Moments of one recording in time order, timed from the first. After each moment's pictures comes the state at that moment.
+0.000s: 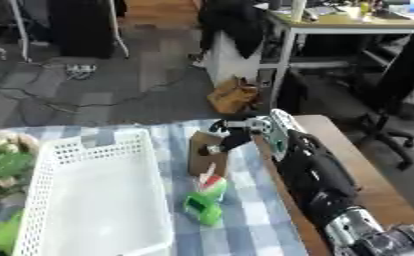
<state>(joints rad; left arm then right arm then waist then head) -0.64 0.26 0.02 -1.99 -0.07 -0.36 0.30 -1.12 -0.38 -0.02 -0.59 0.97 -0.35 0.65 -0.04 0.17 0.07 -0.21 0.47</state>
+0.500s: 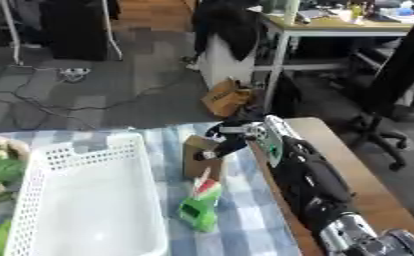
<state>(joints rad) -0.66 0.26 0.02 -1.99 -0.06 -0.36 0.29 -1.12 -0.40 -0.03 -0.59 0.97 -0.34 0.64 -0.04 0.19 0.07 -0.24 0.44</state>
